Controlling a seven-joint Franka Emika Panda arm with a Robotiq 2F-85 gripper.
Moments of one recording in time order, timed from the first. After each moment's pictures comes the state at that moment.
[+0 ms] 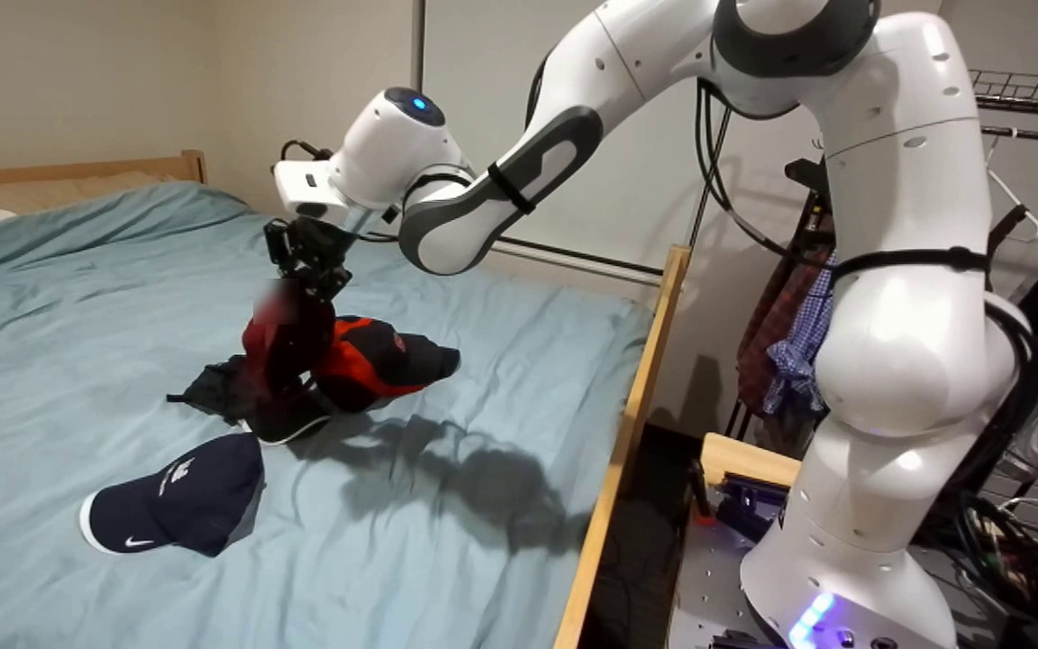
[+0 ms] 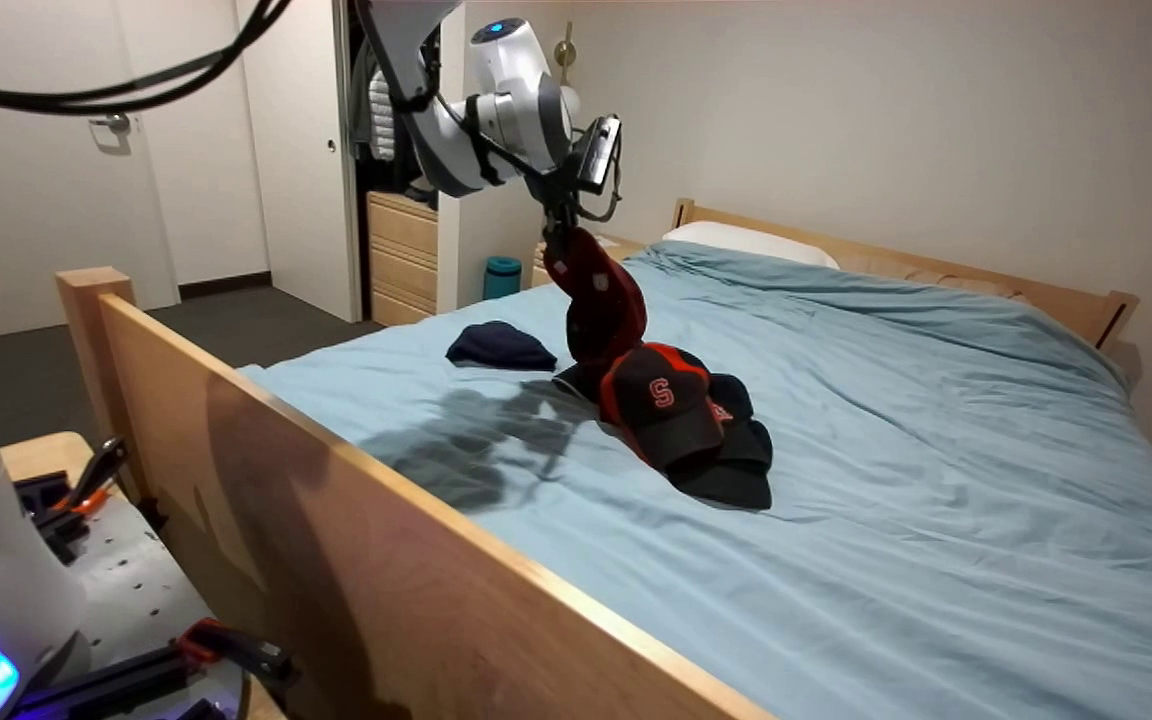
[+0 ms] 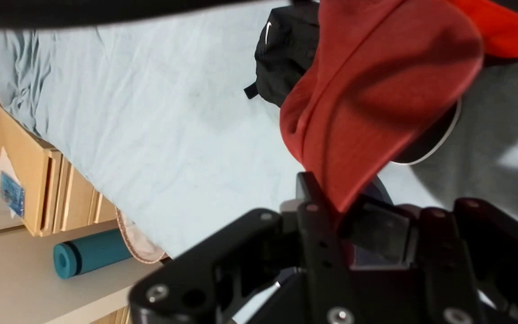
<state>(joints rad) -0.56 0.48 0.60 -1.90 -0.90 2.94 -1.21</state>
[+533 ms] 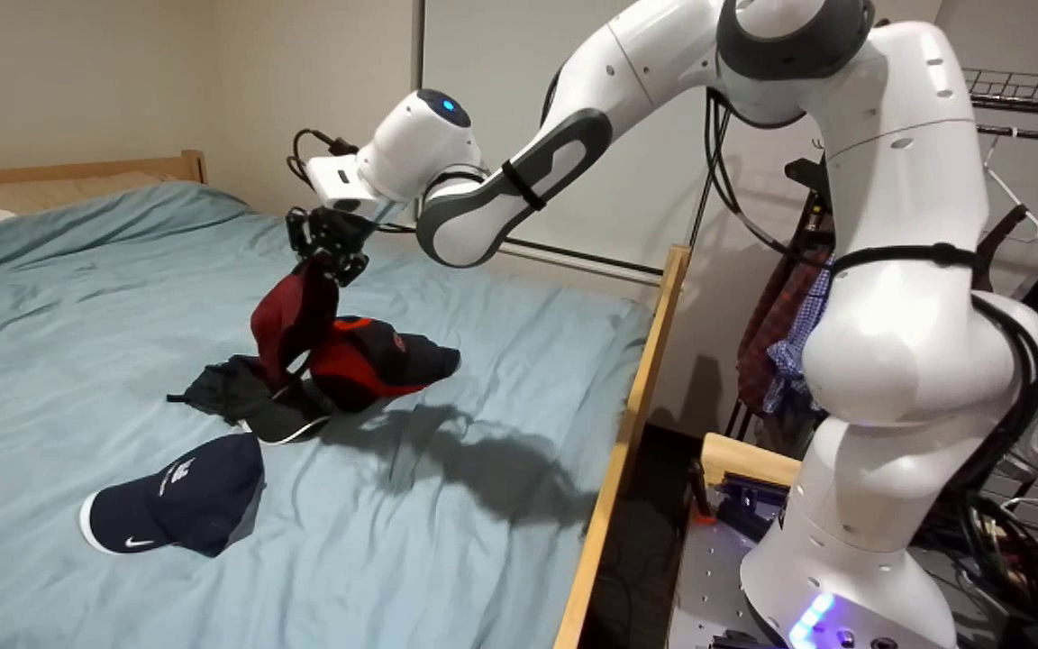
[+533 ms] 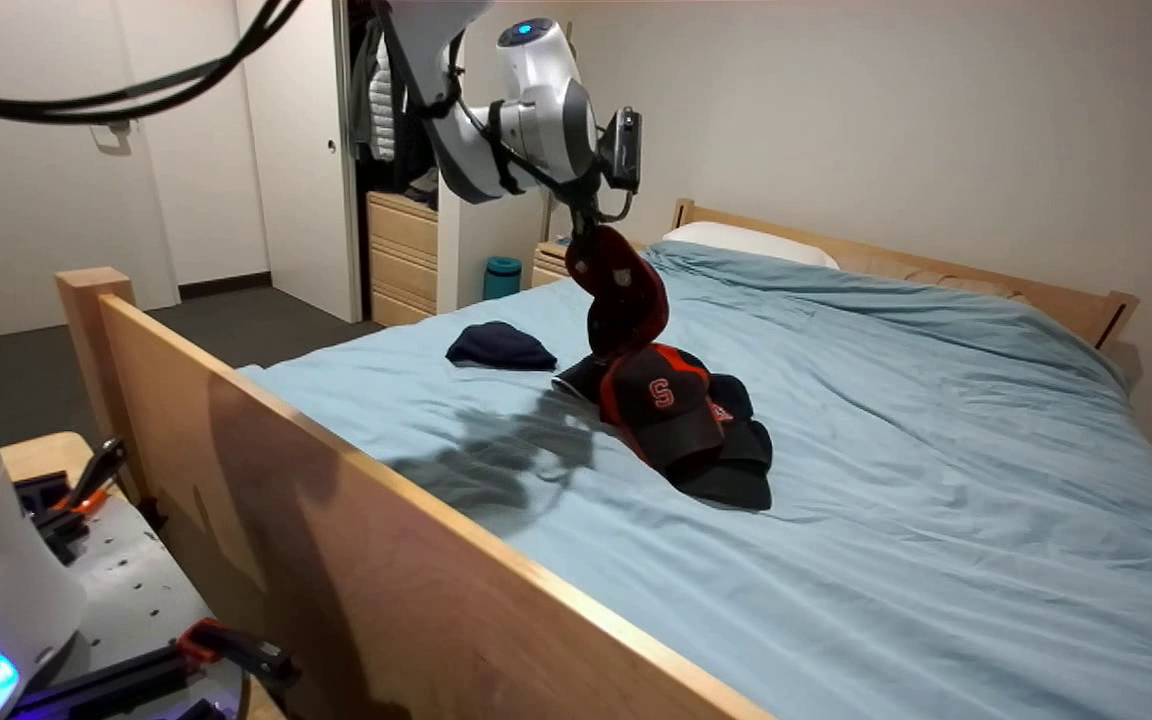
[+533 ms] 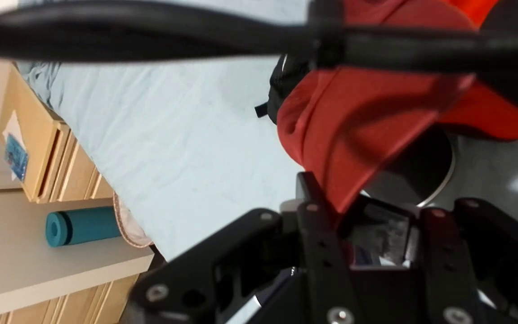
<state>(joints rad) -0.72 0.52 0.69 -1.91 -0.90 3.01 -1.47</state>
